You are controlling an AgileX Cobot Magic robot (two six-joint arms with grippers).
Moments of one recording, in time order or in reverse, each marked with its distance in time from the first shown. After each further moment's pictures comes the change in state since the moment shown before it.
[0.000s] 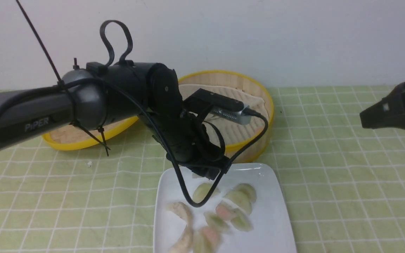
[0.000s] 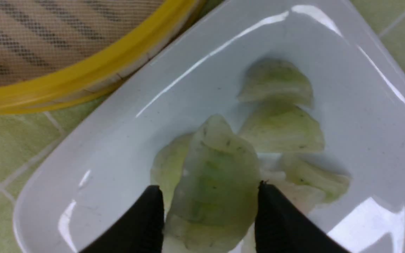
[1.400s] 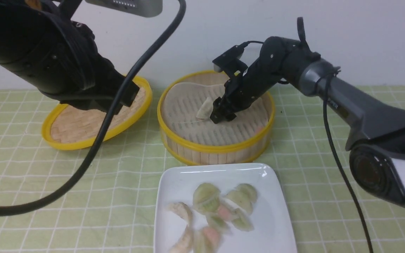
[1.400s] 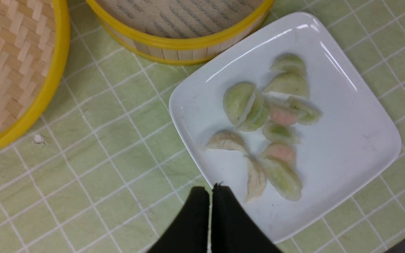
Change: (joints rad) right arm 0.354 1.338 -1.307 -0.222 -0.042 -0.156; left arm 0.102 -0.541 -0.114 0.182 0.472 -0.154
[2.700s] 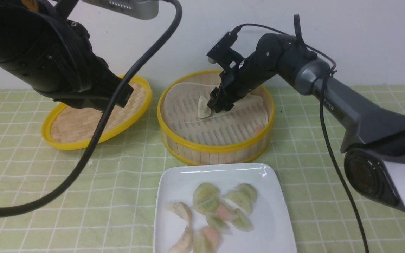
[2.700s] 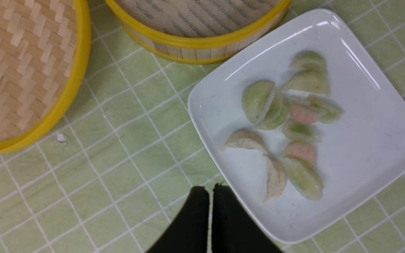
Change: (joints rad) right arm 0.007 0.037 -0.092 -0.029 -0.063 -0.127; left arm 0.000 -0.001 0.000 0.046 0.000 0.007
